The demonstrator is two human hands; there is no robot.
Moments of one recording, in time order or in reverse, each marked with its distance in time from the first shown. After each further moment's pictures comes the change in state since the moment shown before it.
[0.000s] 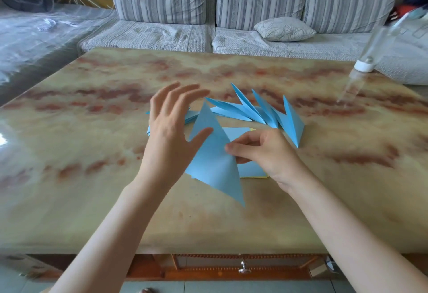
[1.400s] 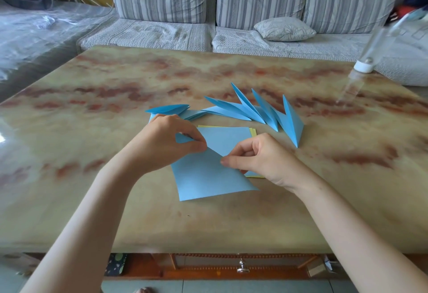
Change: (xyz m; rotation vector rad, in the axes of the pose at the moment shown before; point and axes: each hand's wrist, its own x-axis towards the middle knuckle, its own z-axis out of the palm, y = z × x) left_hand 0.007 -0.023 -0.016 -0.202 -0.536 -0.207; right_hand -0.004 -0.001 -0.005 -0.228 -0.212 0.039
